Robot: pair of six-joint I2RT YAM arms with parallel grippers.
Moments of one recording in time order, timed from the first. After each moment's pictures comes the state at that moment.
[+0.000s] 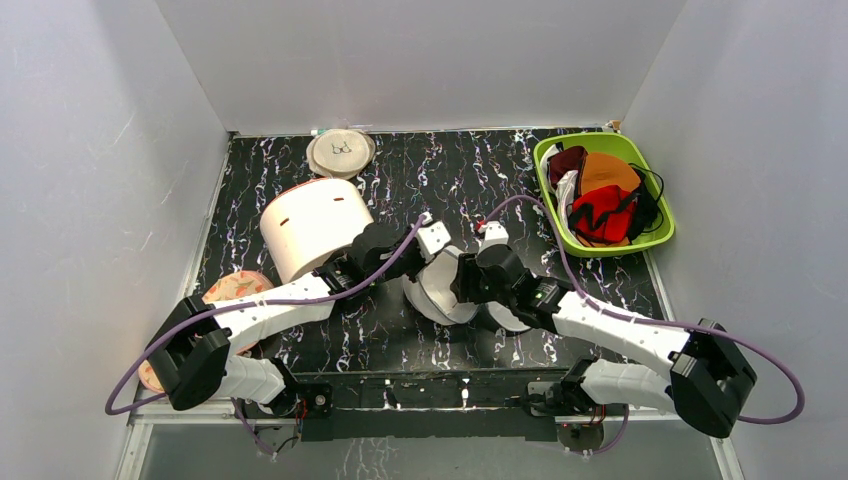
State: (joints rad) left arm -0.88 1.33 0.77 0.23 0.12 0.30; right arm 0.82 1.12 0.61 -0.16 0.18 0.56
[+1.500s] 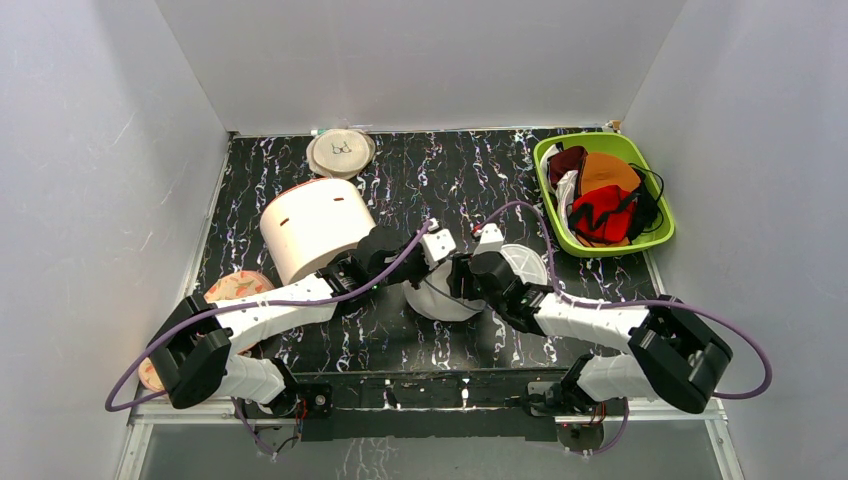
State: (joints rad) left arm -0.90 1.34 0.77 0.19 0.16 0.30; right arm 0.82 1.27 0.51 0.17 0.31 0.50
